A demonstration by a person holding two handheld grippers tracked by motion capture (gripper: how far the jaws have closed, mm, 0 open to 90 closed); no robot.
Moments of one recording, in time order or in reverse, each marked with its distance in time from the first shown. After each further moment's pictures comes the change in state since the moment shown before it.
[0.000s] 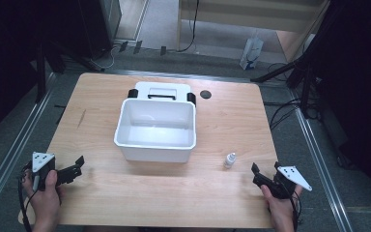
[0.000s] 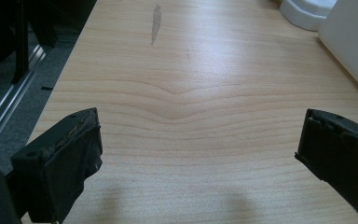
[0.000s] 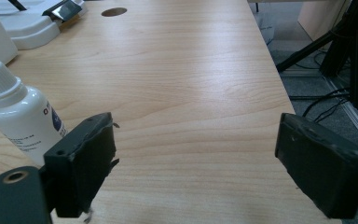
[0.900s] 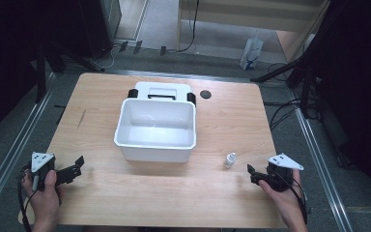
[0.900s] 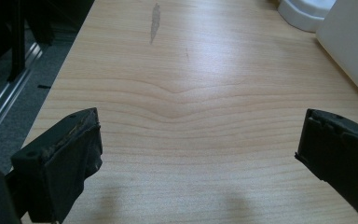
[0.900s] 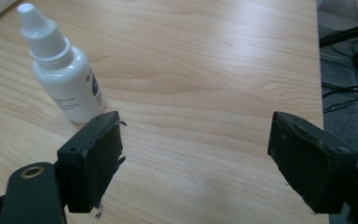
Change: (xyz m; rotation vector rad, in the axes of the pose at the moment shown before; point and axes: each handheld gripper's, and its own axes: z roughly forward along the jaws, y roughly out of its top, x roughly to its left) left arm 0.002 0.000 -0.001 0.005 -0.012 -0.009; right arm 0.015 0.040 0.004 0.271 0.095 -0.236
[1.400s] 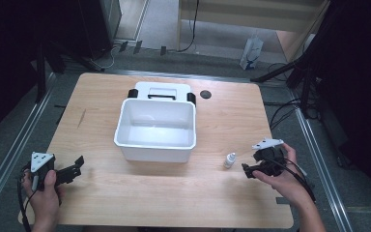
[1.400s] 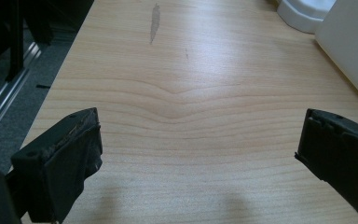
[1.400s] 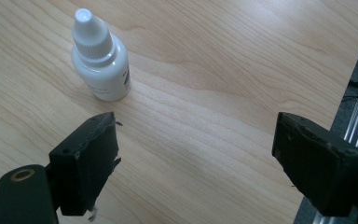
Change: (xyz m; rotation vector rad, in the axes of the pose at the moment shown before) left arm 0.001 0.000 0.000 -0.001 -0.004 -0.007; right arm 0.016 0.058 0.006 0.295 0.052 -0.264
